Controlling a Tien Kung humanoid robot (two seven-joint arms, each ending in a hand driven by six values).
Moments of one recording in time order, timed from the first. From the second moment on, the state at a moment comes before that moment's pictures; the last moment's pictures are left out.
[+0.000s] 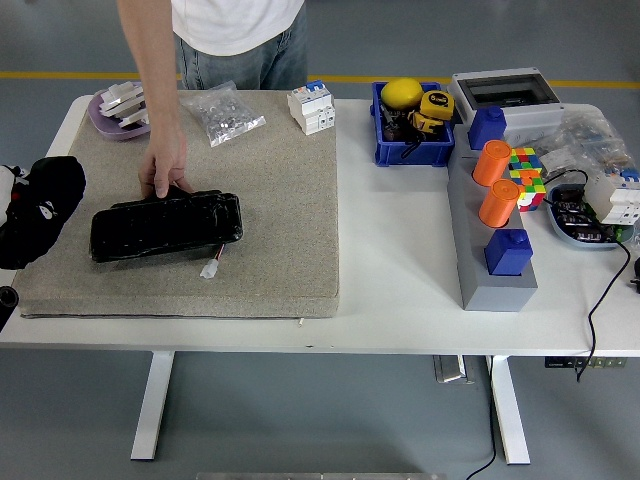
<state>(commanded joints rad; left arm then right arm) -0.34 0.45 -1.28 -1.07 1.97 0.18 0.30 -0.01 -0.40 0.84 0.33 -0.36 0.13 -0.36</state>
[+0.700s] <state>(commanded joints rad) -0.24 0.44 -1.17 -1.26 1.99 0.19 0.38 -0.01 -0.41 0.86 0.33 -0.37 0.13 -0.36</state>
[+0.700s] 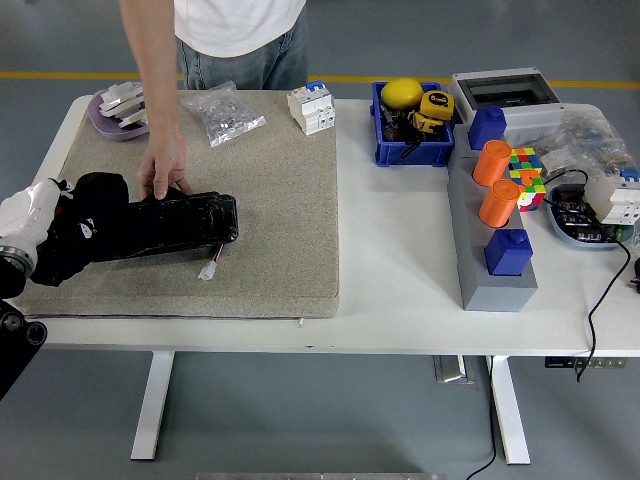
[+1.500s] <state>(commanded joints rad) -0.36 0.37 -0.97 -1.27 1.95 0.24 0.37 -0.01 -0.41 0.85 0.33 -0.37 0.13 -0.36</state>
